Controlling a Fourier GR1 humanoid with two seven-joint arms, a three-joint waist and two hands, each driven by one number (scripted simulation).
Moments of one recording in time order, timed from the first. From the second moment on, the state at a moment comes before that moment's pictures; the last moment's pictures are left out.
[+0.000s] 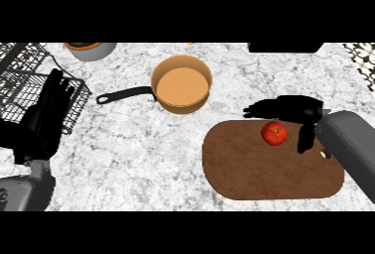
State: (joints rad) left arm -0.18 0.31 0.01 -1.61 0.19 0.22 0.17; right arm -0.75 -0.57 0.63 -0.76 0.68 0.32 -0.83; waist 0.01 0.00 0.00
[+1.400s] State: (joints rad) left arm -0.21 0.27 0.06 -1.60 0.14 0.19 0.22; right arm -0.79 -0.26 0.53 -0.57 0.91 0.18 -0.78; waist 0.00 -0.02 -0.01
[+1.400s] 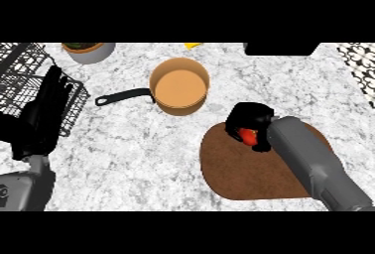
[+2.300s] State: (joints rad) left arm -0.23 0.25 0.02 -1.57 0.14 0.17 0.22; right arm -0.90 0.00 0.45 -0.99 0.62 -0.17 0.18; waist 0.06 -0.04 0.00
